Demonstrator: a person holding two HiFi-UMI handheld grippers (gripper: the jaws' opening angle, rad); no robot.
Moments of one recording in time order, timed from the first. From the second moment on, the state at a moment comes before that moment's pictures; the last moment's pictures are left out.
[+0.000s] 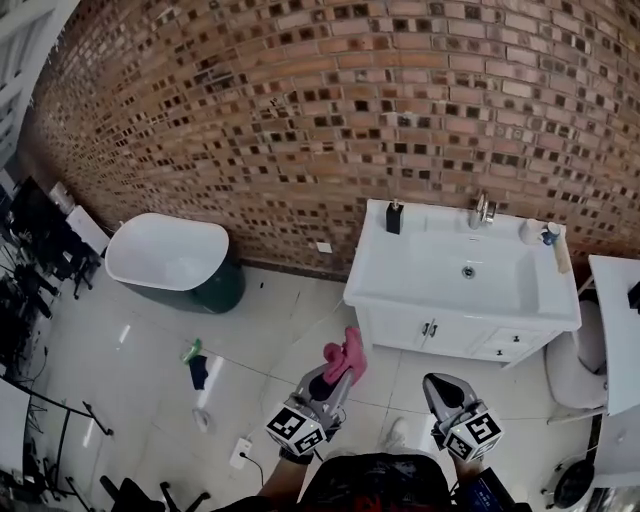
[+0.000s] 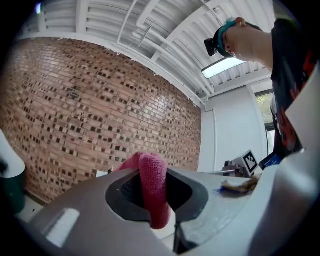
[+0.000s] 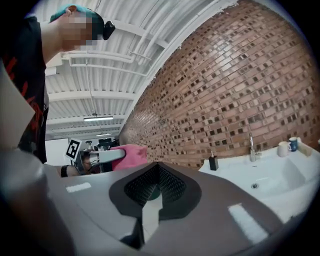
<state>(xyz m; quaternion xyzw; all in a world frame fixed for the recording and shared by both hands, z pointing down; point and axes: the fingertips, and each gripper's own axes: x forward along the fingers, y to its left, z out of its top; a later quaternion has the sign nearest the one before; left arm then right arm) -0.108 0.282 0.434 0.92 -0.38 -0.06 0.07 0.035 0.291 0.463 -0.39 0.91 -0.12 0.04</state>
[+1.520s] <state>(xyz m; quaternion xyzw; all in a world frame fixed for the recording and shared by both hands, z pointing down) -0.111 -0.213 0.496 0.86 -0.50 0.00 0.11 0.044 -0.392 0.722 -0.29 0.91 -0.10 -0.29</state>
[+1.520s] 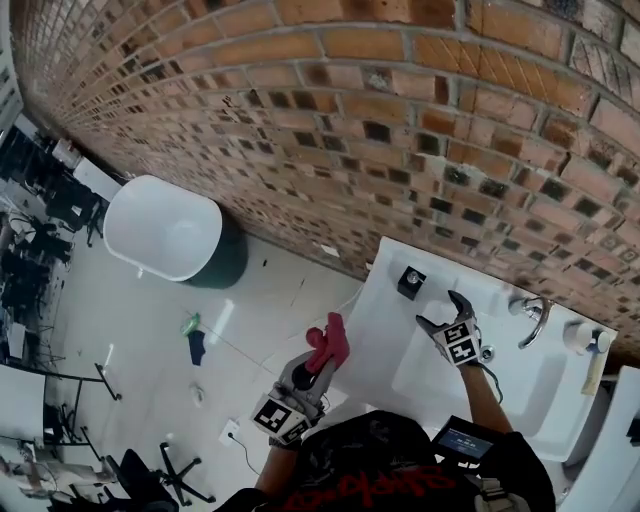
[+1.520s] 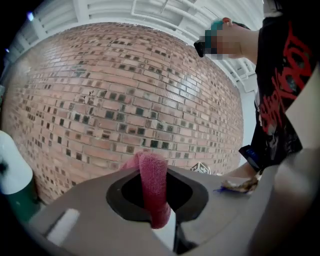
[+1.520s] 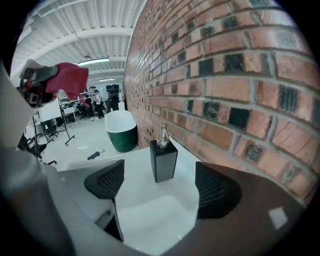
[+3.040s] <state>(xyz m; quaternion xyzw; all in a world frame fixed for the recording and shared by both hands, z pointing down) 0.003 -0.150 0.382 1.00 0.00 -0.06 -0.01 0.065 -0.239 0.534 -0.40 0.88 -0.12 -0.23</state>
